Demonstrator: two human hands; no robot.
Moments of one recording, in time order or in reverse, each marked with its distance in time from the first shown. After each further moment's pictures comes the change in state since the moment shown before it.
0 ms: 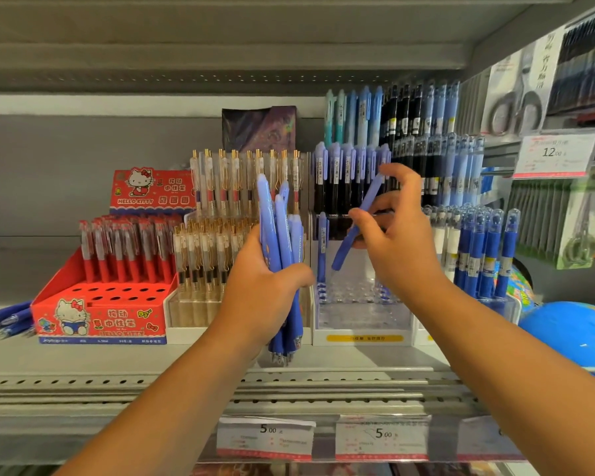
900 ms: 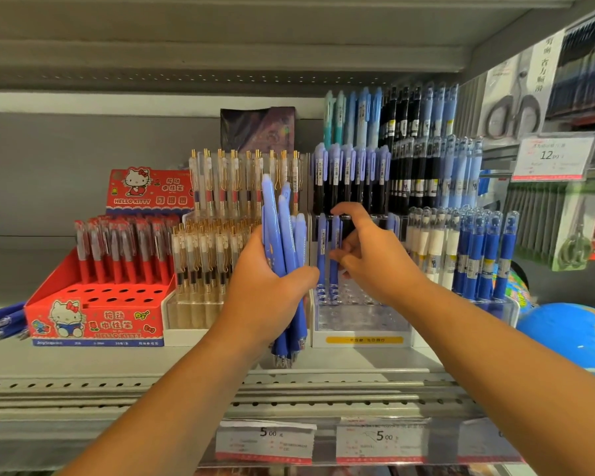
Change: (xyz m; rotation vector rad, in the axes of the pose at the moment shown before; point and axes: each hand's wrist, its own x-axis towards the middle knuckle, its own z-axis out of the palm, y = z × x) left_hand 0.001 -0.005 0.001 0.002 -0.017 0.050; right_hand -0.001 0.019 0.014 -0.333 -0.355 0.107
